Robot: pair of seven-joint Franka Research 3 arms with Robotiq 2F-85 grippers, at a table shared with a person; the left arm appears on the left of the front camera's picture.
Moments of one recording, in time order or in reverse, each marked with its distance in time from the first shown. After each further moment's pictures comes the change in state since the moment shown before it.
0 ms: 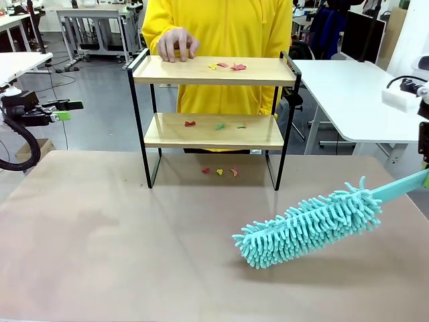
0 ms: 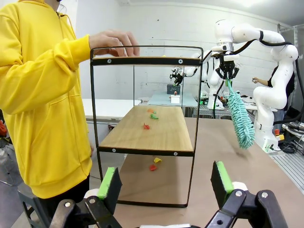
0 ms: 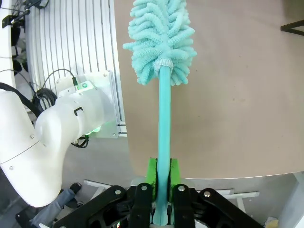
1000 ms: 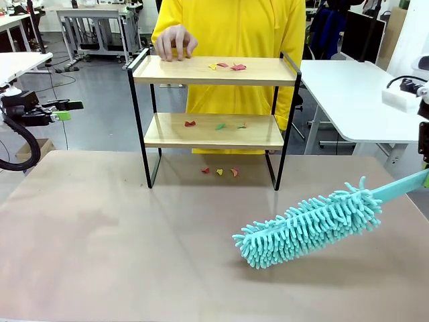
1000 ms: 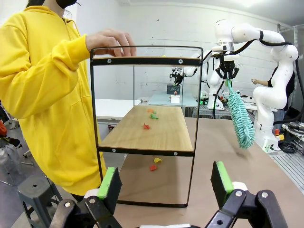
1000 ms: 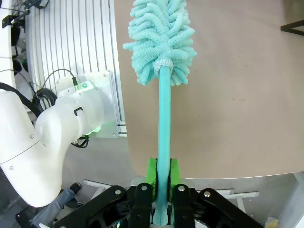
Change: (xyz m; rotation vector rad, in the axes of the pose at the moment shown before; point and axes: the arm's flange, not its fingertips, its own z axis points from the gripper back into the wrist) left arm 0.000 0.000 0.000 0.000 0.000 0.000; right arm 0.000 0.000 0.000 0.000 0.000 0.000
